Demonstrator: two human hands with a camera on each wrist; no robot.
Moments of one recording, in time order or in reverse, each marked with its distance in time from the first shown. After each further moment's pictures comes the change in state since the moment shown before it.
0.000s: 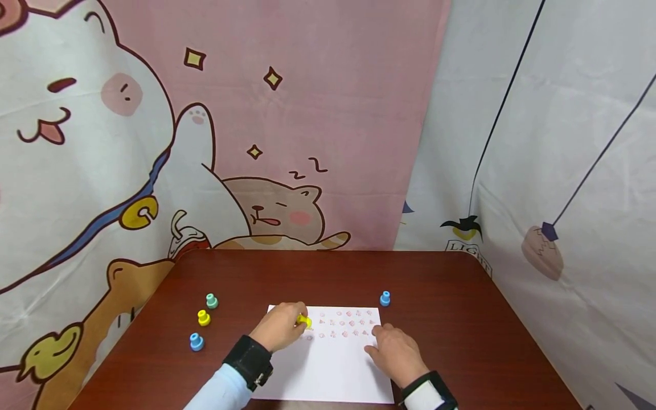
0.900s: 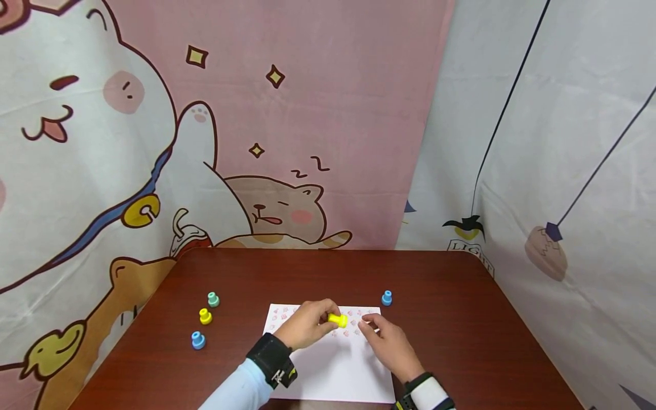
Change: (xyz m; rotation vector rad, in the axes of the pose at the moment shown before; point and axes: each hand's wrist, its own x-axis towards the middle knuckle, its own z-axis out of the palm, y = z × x) left_hand 0.019 0.033 0.014 -0.424 -0.030 0.168; right_hand 0.006 -0.002 0.008 0.647 0.117 -0.001
